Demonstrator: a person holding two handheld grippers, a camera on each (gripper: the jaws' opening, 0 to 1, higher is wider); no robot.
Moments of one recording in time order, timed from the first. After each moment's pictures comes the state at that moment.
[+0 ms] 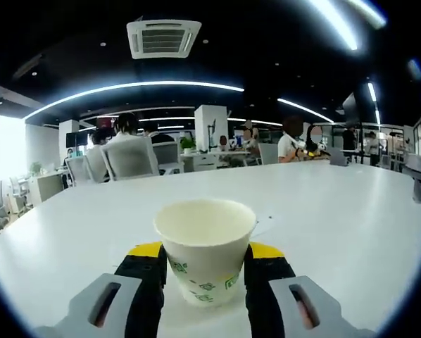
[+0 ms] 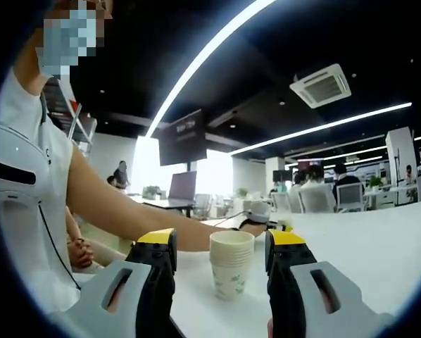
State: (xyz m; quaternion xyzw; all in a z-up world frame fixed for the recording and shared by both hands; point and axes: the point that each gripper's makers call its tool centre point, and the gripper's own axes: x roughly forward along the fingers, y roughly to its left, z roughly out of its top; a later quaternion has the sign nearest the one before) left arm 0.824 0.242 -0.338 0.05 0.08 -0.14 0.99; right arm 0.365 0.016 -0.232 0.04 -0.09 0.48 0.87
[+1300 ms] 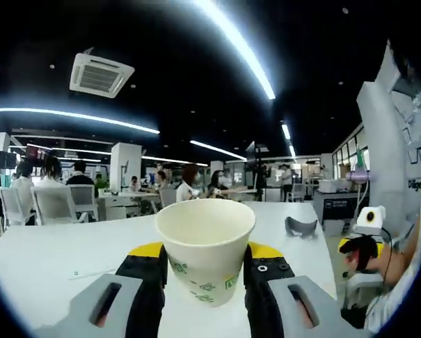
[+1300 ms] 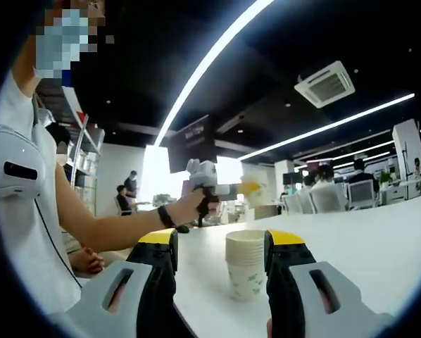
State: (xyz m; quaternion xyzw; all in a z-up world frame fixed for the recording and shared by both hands) left arm 0.529 0.163 -0.171 0.00 -0.03 -0.42 0.90; right arm 0.351 0.028 -0.238 0.07 -0.10 0.51 0.85
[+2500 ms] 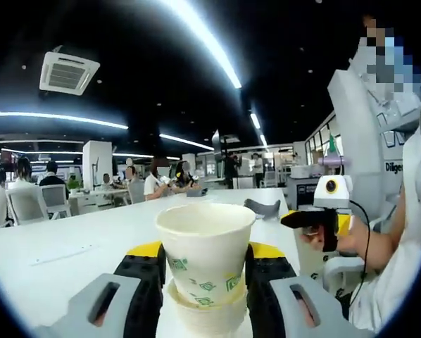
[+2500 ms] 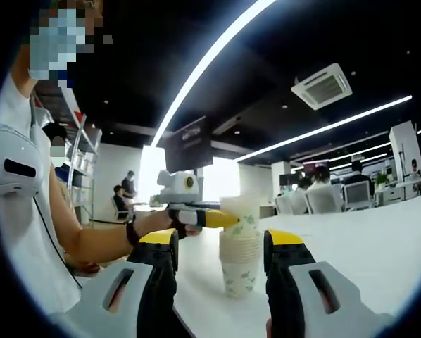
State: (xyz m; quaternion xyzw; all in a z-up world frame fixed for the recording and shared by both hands) left arm 0.457 0.091 -0.236 0.03 -0.02 -0.48 0.88; right arm 0.355 0.016 -0.239 0.07 -0.11 0.50 0.86
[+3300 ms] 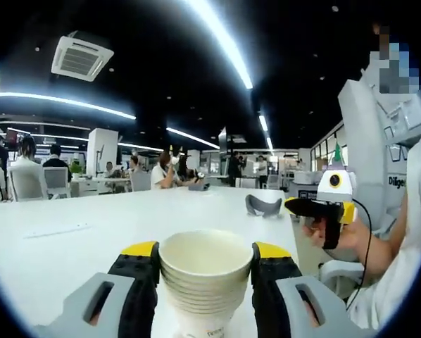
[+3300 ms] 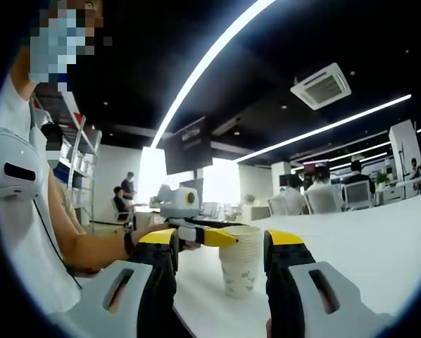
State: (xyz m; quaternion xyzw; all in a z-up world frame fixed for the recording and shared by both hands) left arm 0.457 0.090 -0.270 0.00 0.01 -0.47 0.88; right arm 0.355 0.015 -0.239 0.07 -0.10 0.50 0.86
